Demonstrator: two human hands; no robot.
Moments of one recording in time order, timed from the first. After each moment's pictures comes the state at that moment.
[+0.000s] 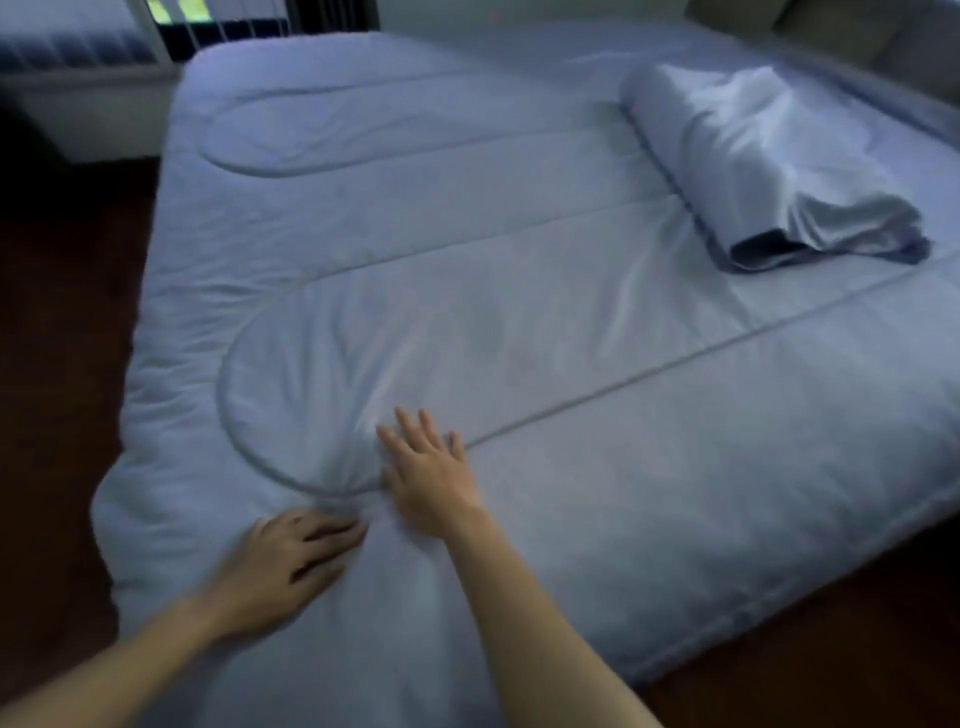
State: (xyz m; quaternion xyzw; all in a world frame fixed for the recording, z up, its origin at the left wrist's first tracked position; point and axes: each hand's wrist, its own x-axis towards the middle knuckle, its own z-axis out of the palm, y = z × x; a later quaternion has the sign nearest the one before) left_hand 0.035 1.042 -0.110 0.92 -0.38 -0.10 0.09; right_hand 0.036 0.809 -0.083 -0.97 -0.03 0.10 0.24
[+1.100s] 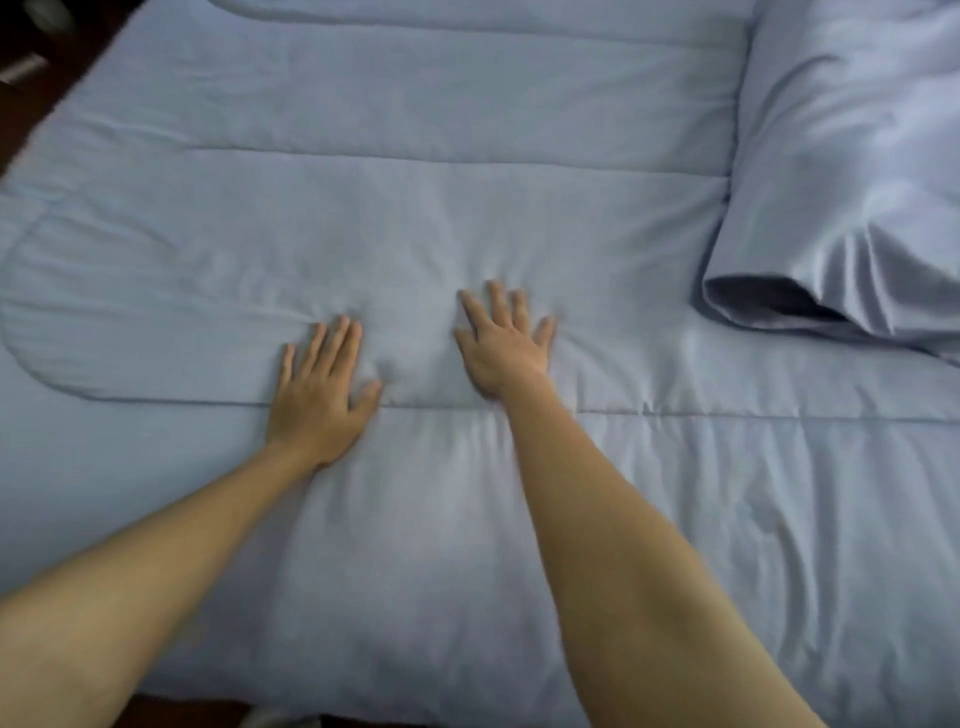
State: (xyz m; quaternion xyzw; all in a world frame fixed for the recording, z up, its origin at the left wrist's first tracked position) left_hand 0.083 0.659 -0.136 1.00 0.01 -0.02 0.05; right_hand 0.172 0.446 -0.127 -0.97 -0.05 0.17 0.17
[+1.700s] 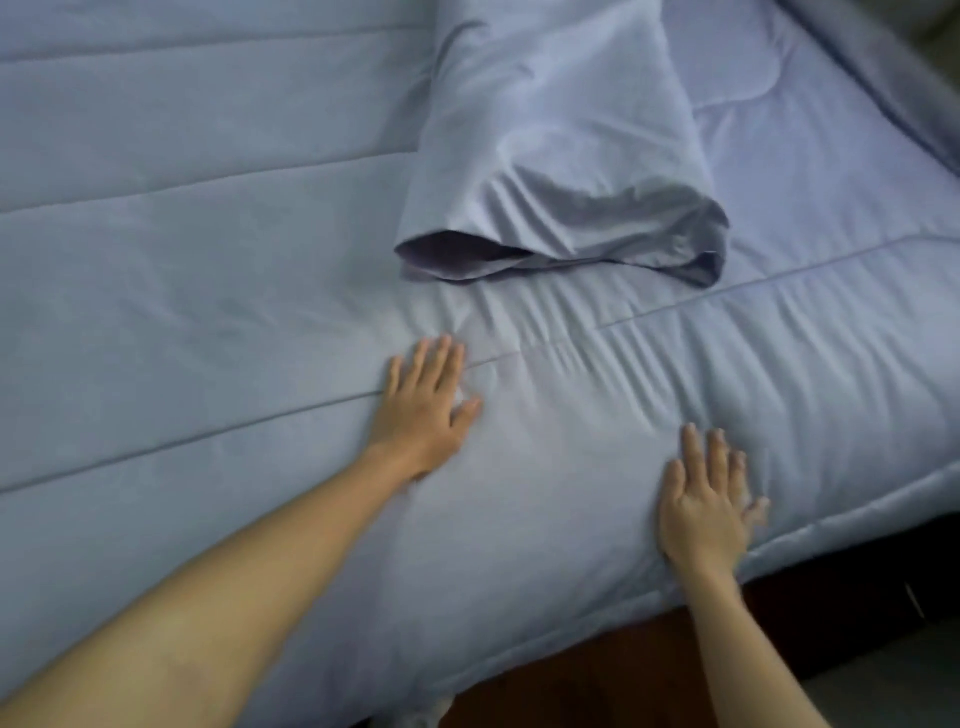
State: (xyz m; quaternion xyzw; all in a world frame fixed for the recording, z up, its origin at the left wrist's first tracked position) left_hand 0.080 0.304 -0.121 0.96 -0.24 -0.09 0.06; right_hand -0.090 0.038 -0.124 -0.91 0.40 0.04 0.13
